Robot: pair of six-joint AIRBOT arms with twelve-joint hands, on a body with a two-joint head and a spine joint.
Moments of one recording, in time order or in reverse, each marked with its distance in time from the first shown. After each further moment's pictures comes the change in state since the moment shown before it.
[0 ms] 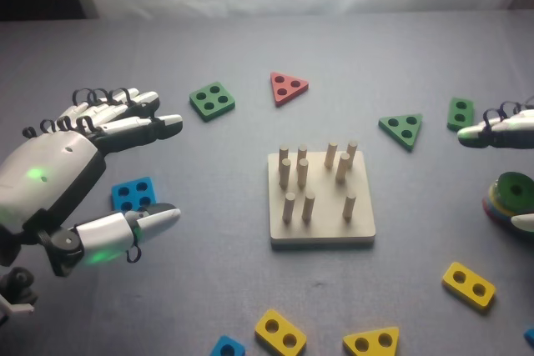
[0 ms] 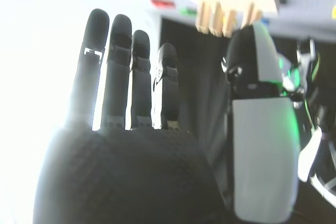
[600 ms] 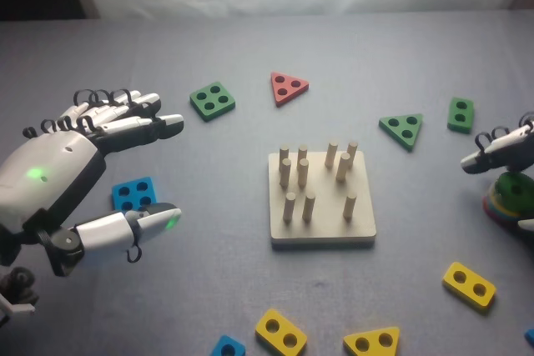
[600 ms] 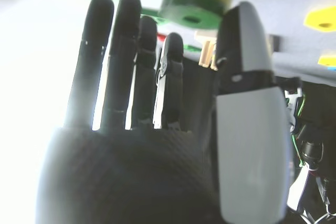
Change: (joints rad) left arm 0.000 0.000 -0.001 0.003 -0.001 -0.007; right arm 0.062 -0.019 0.016 -0.036 -0.129 -0.070
